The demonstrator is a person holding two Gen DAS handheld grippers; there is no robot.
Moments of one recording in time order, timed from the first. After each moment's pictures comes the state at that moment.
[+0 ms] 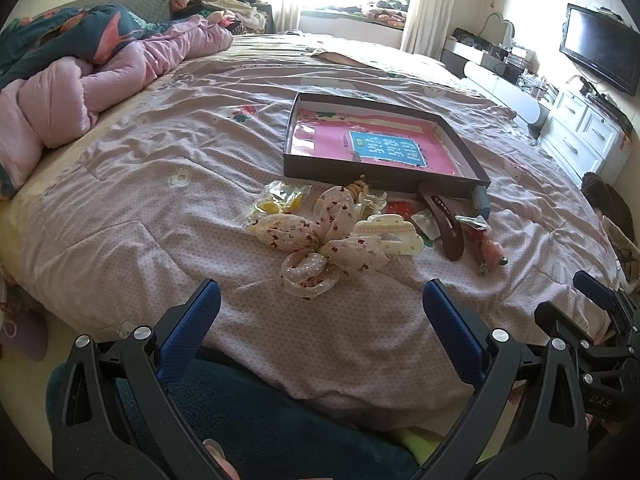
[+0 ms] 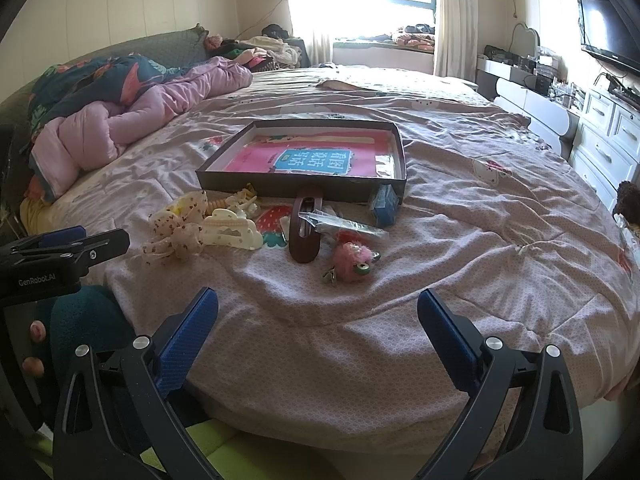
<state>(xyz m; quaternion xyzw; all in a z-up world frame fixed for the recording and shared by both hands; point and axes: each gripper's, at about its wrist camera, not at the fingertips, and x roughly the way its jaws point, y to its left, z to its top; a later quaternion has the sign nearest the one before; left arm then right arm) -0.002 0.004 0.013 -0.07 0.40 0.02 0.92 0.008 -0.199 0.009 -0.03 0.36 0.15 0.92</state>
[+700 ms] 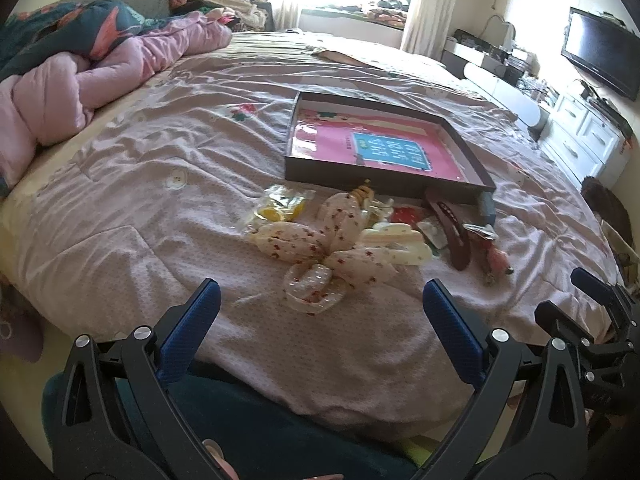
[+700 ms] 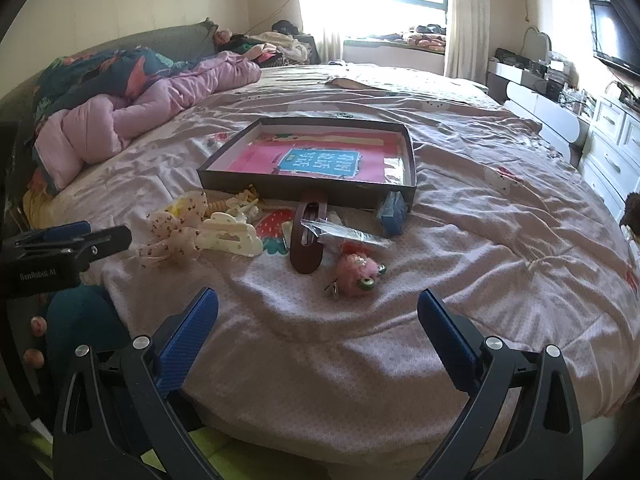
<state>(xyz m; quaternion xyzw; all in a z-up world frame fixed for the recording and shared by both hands) 0.013 0.012 0.003 -0.08 0.39 0.02 0.92 0.030 -0.194 0.006 -0.05 0.36 0.17 0.92</state>
